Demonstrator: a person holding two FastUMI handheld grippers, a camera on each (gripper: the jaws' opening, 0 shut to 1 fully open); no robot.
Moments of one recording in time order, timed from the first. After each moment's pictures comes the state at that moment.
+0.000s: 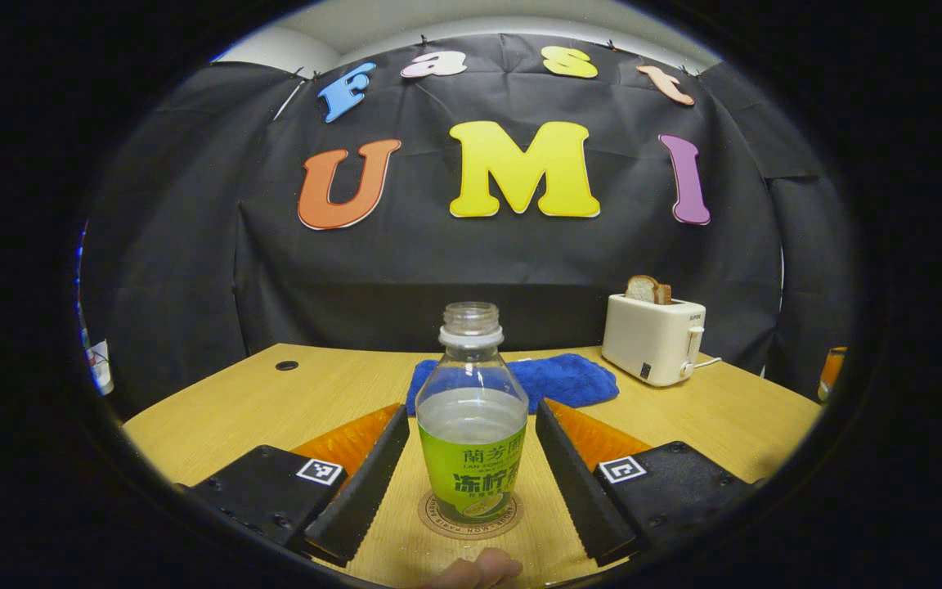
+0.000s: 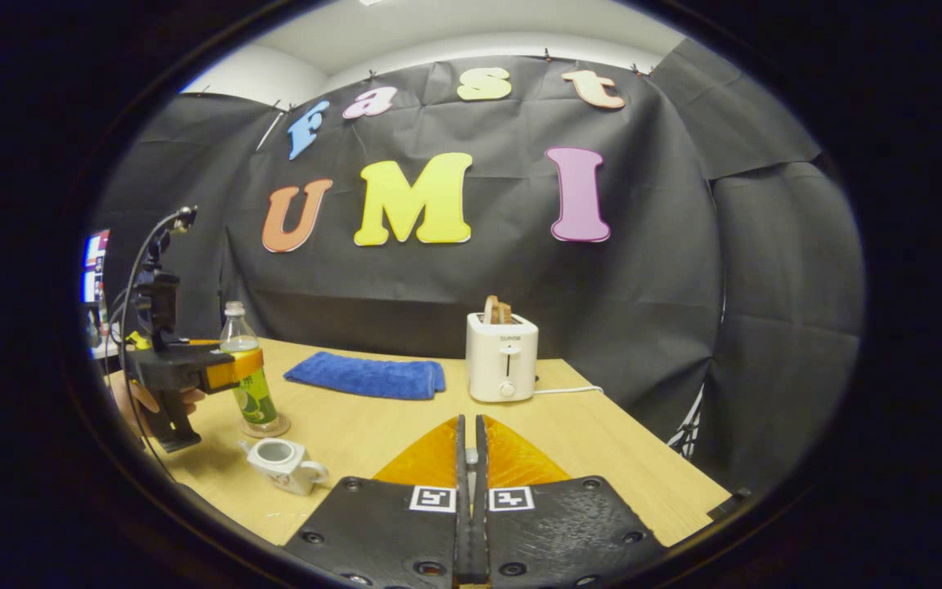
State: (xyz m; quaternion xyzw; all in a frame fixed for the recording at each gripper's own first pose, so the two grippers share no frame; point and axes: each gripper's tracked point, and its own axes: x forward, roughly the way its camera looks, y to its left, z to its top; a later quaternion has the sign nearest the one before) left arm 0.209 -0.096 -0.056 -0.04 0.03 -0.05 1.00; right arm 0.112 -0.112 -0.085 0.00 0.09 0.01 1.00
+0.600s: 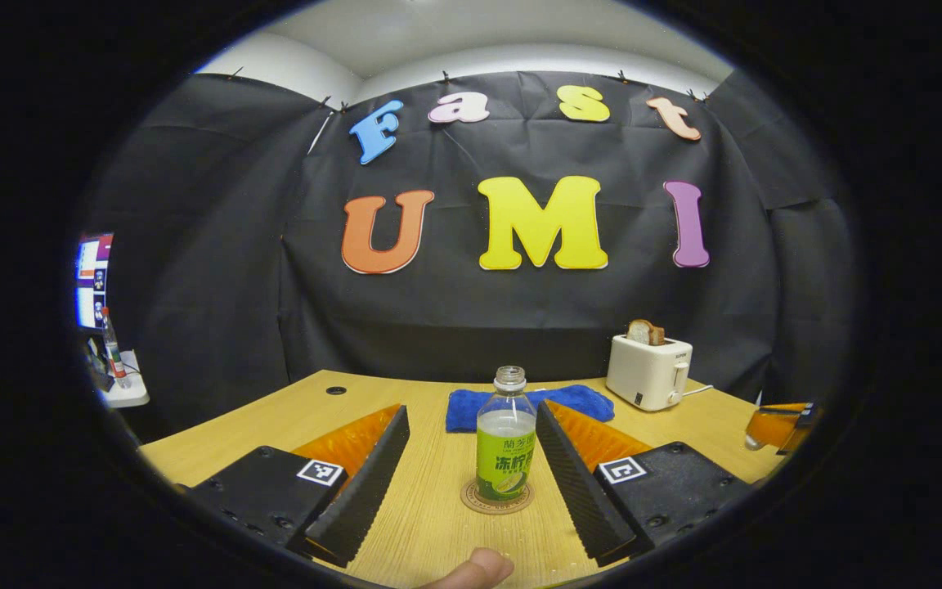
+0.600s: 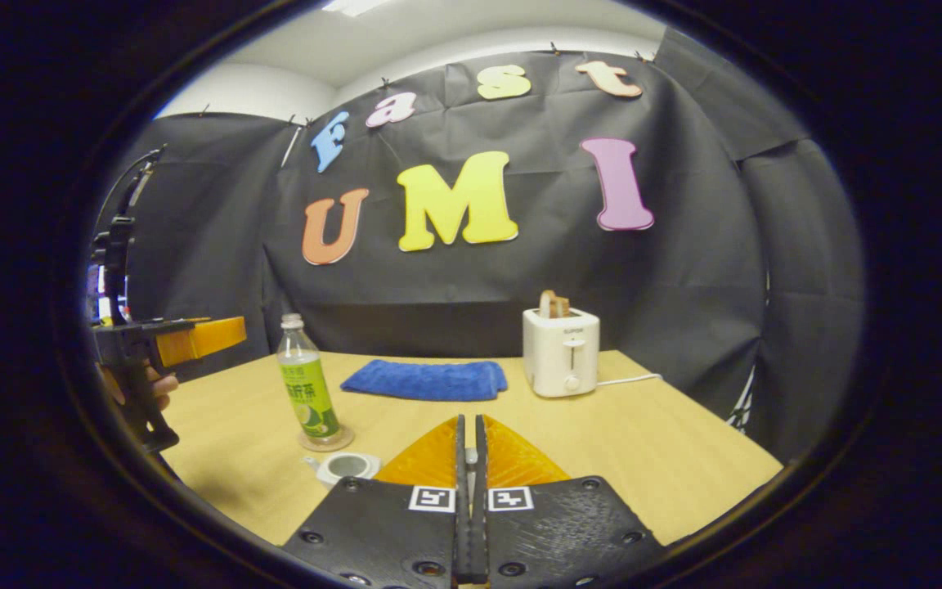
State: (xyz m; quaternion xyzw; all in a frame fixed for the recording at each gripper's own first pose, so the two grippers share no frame) left arm 0.115 -0.054 -0.008 -0.05 -0.02 -0.01 1.00; right arm 0.112 -0.030 -0.094 0.06 0.09 0.10 0.99
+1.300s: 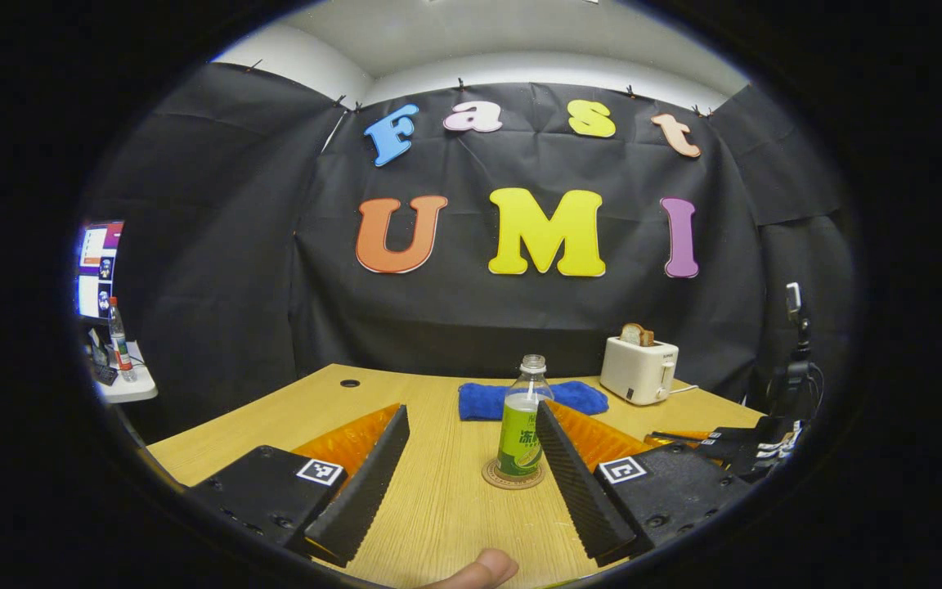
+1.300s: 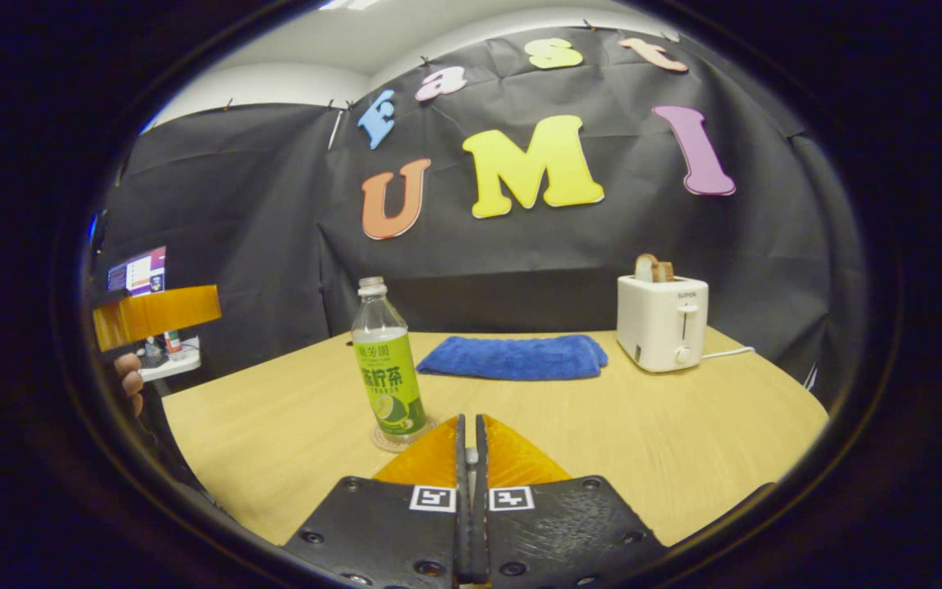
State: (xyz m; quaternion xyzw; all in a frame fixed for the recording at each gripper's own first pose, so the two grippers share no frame) left arm 0.067 -0.018 -0.009 -0.06 -0.02 -0.03 1.00; right arm 0.135 0.079 -0.133 0.04 0.13 0.19 0.97
